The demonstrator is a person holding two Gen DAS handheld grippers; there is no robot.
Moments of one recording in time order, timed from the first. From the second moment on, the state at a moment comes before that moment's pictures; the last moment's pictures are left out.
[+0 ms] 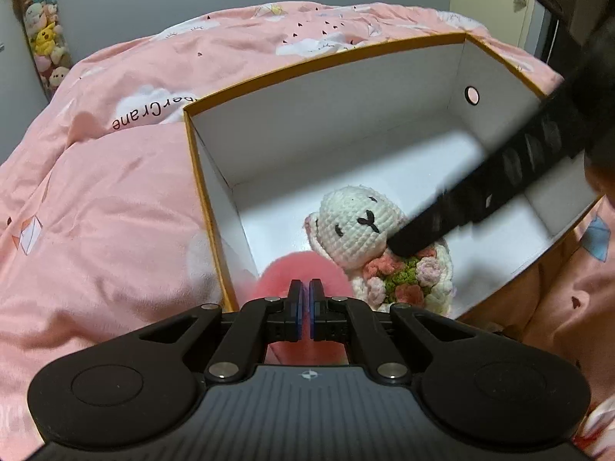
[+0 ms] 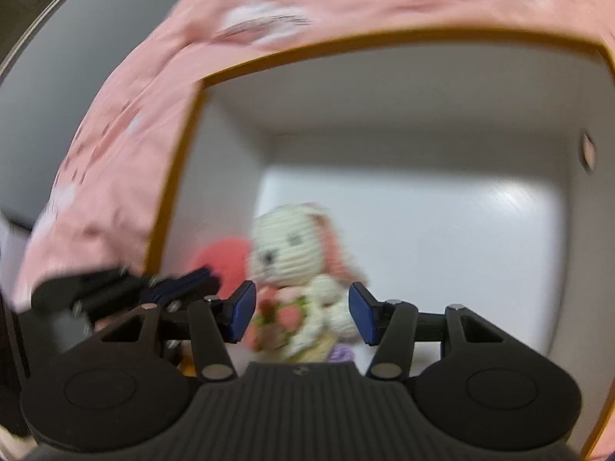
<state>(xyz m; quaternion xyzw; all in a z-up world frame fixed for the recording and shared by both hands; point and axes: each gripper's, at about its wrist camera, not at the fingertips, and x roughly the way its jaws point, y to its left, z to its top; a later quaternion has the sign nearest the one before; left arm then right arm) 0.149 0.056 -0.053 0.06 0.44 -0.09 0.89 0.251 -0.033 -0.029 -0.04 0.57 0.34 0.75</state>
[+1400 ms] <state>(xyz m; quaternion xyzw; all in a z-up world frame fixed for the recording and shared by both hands) 0.147 0.063 -0.036 0.02 0.42 -0.07 0.90 0.259 -0.111 -0.038 -0.01 0.62 0.31 0.72</state>
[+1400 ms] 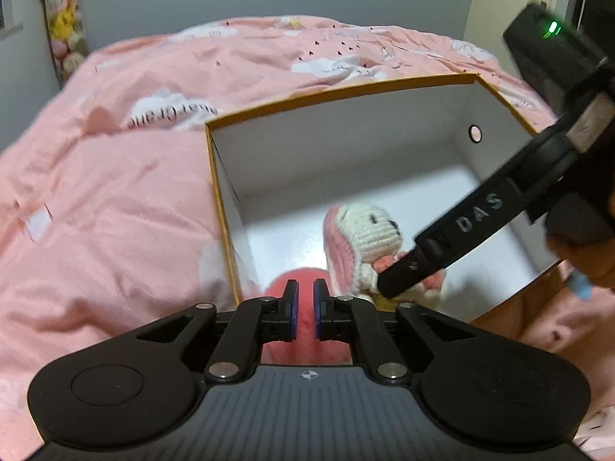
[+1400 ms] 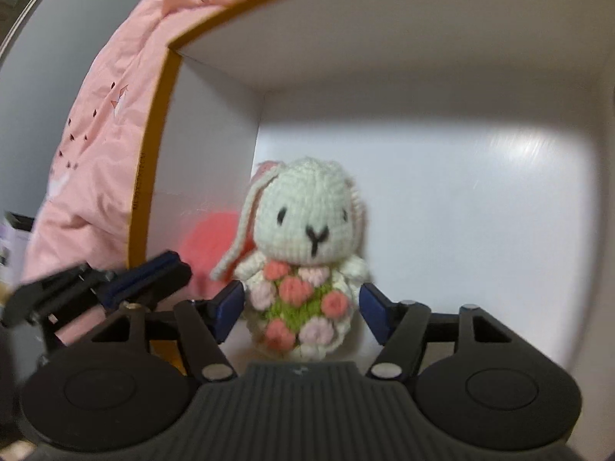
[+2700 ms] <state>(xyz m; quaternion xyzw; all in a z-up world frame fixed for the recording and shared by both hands) 0.153 0.061 -0.046 0.00 0.44 -0.08 0.89 0.287 -0.102 -0.100 0.15 0.69 0.30 0.64</state>
